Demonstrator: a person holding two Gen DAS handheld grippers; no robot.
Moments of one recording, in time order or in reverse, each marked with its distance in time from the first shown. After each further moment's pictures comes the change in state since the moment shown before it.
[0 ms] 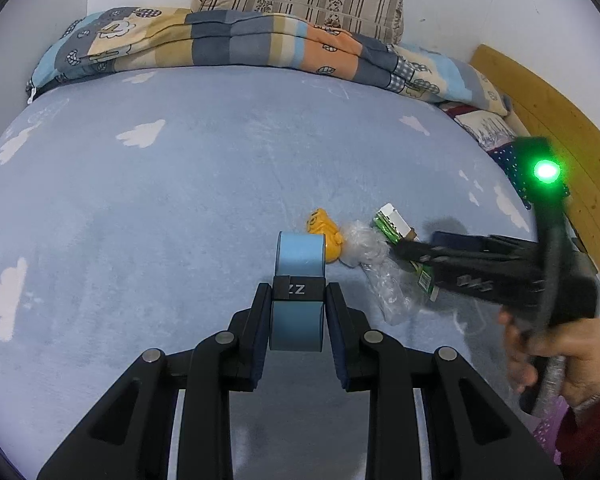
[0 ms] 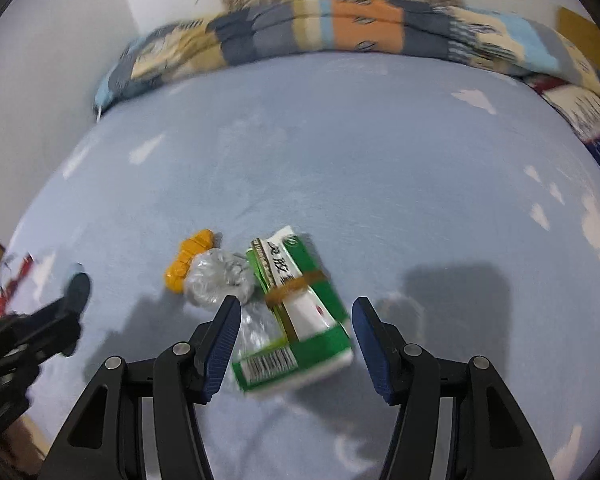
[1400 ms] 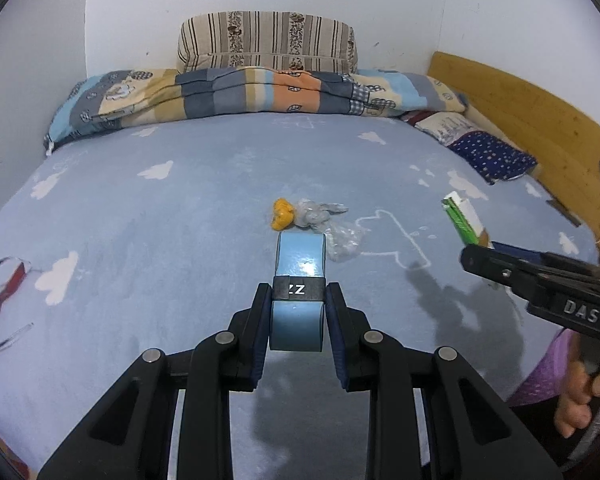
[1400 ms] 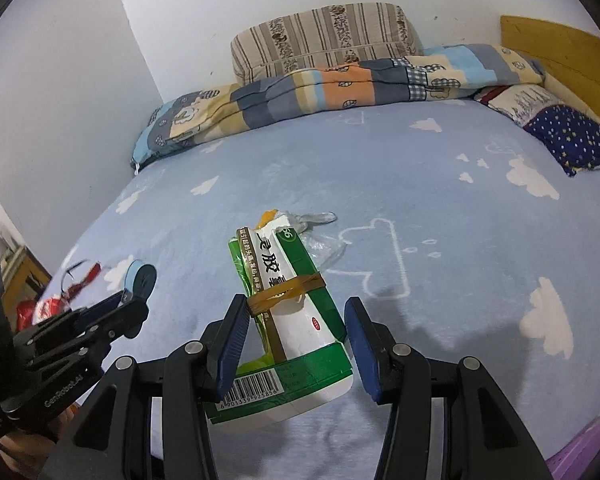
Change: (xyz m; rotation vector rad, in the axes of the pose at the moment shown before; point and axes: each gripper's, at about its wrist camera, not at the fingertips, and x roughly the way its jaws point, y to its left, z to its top) left arm -0.113 -0.057 -0.089 0.155 -0.166 0.048; right arm -0.167 0.041 -0.133 0.117 -0.262 0.030
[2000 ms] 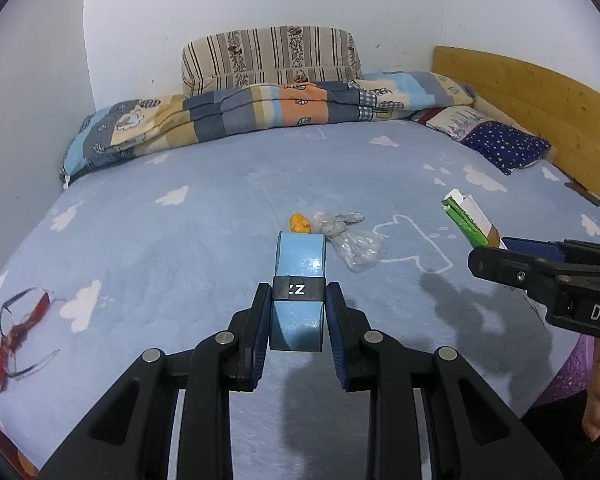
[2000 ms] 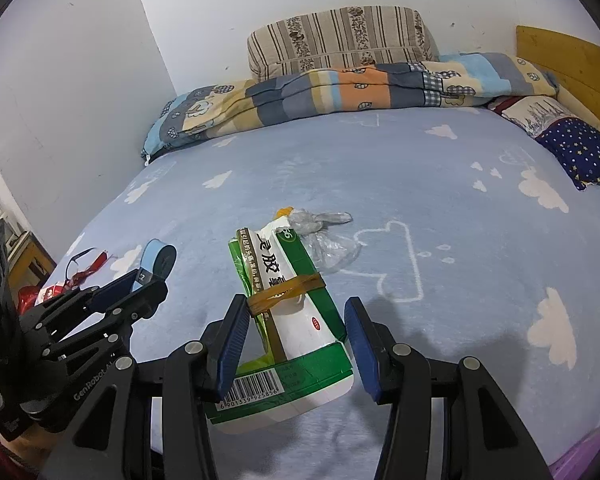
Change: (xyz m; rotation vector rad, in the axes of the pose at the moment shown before) left arm -0.002 -0.013 0.002 0.089 -0.051 0.093; right arm 0.001 0.010 -0.002 -0.036 0.000 0.029
